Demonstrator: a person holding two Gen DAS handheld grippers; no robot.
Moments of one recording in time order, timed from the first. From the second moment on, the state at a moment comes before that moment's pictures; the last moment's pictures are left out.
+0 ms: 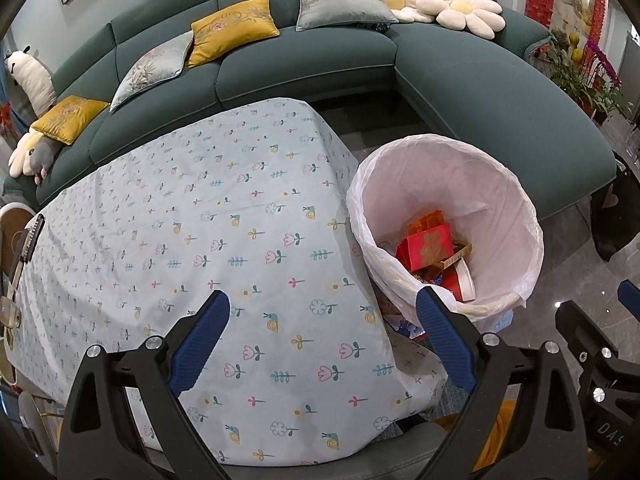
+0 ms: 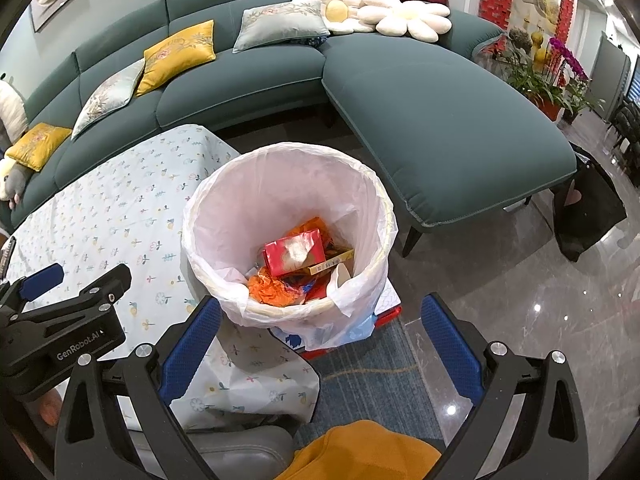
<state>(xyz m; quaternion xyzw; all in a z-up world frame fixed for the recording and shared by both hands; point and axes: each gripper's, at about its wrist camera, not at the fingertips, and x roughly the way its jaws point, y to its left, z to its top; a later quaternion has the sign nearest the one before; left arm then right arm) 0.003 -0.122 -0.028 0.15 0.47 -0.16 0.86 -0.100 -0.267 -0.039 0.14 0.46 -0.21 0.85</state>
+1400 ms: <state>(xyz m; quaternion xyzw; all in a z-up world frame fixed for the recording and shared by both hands) 0.002 -0.123 -0.032 0.16 0.47 -0.16 0.86 -0.100 -0.265 -0.045 0.14 0.46 -0.21 0.85</state>
